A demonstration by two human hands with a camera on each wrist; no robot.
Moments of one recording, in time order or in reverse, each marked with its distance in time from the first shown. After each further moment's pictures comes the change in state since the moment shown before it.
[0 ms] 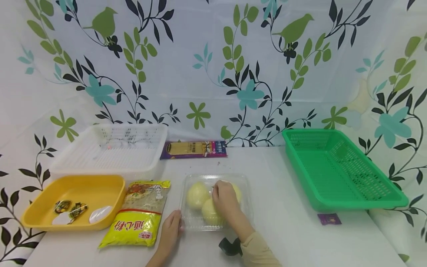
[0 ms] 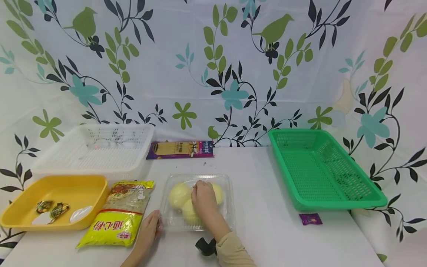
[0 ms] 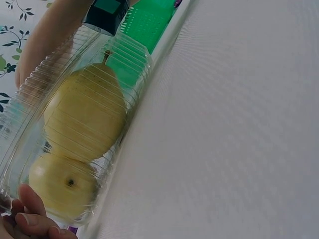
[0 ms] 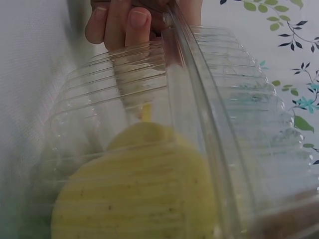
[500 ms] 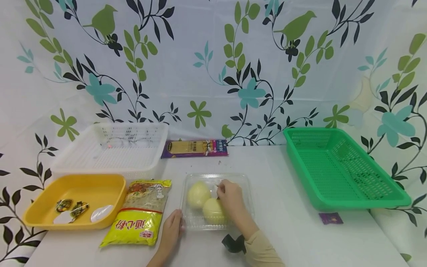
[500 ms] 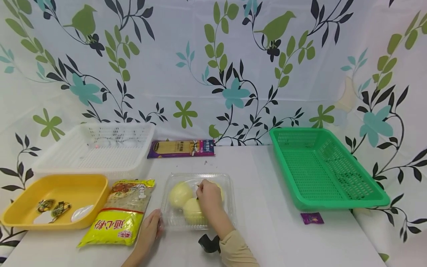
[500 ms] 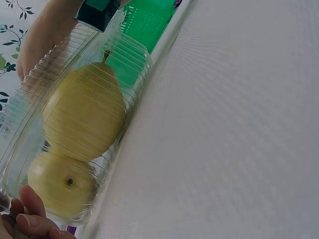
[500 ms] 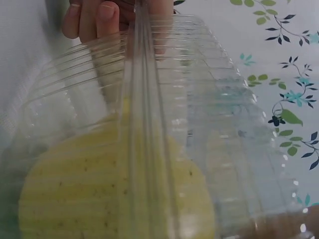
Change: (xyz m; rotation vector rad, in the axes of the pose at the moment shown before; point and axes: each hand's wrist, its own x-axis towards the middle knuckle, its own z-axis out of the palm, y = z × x) left_hand -0.001 -0.003 0.000 -0.020 0.027 0.026; right_hand -0.001 0.002 -0.010 0.069 -0.026 0.155
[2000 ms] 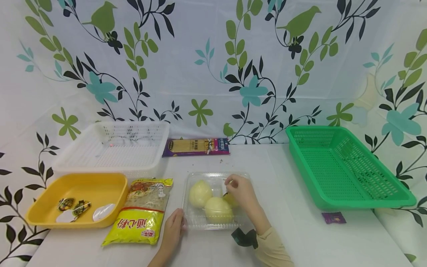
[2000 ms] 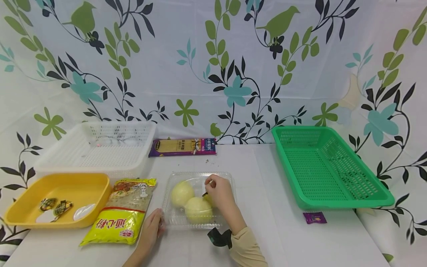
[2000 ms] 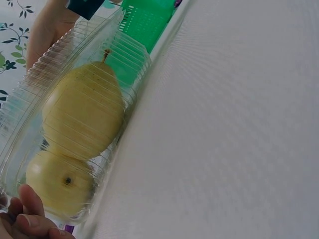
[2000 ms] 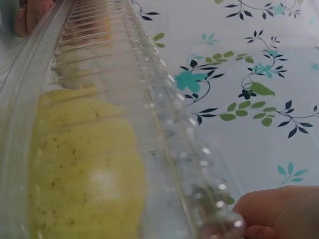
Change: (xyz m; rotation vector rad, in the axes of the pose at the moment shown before) left_hand 0.000 0.001 0.000 0.011 -0.012 0.011; right_hand 0.012 0.012 -0.032 0.158 -0.127 0.077
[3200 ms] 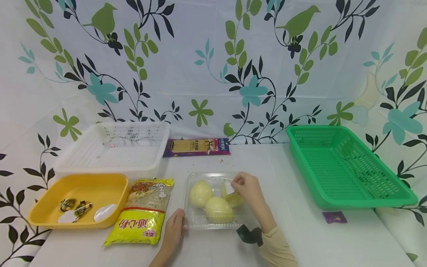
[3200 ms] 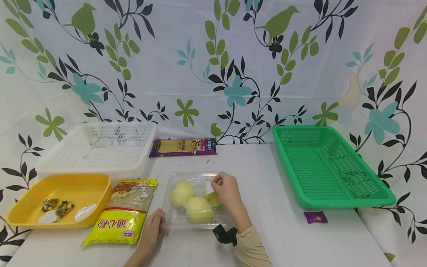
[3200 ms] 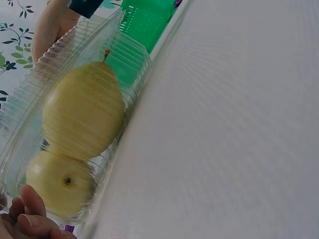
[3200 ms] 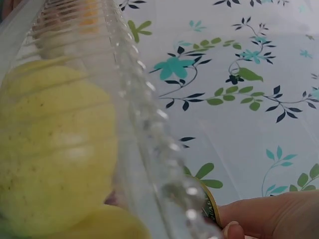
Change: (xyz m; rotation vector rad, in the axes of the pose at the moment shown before) left_hand 0.001 0.001 0.000 0.005 -0.012 -0.019; right_hand 0.003 0.005 -0.015 0.060 -0.007 0.128
